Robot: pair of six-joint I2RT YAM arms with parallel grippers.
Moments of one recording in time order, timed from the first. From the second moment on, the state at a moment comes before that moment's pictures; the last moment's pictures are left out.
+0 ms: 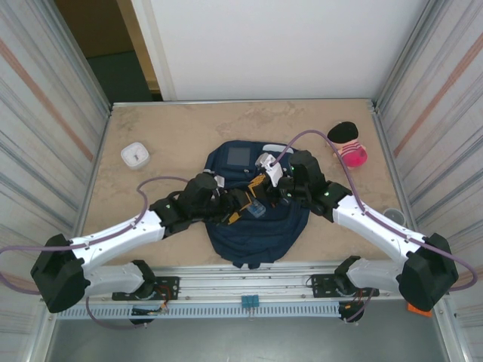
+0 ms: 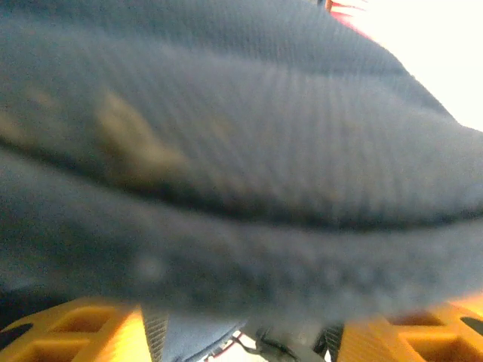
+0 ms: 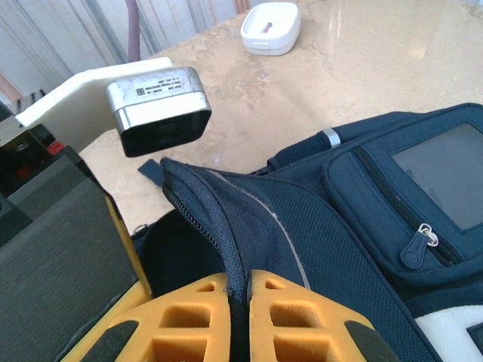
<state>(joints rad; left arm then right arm) -0.88 1.17 0.74 -0.17 0.27 -1.40 0.67 1.18 0.83 -0.15 -0.45 -0.04</state>
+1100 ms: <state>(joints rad) -0.89 1.54 0.84 0.04 0.24 -1.28 0.65 1.13 0.82 -0.20 -0.42 -0.06</state>
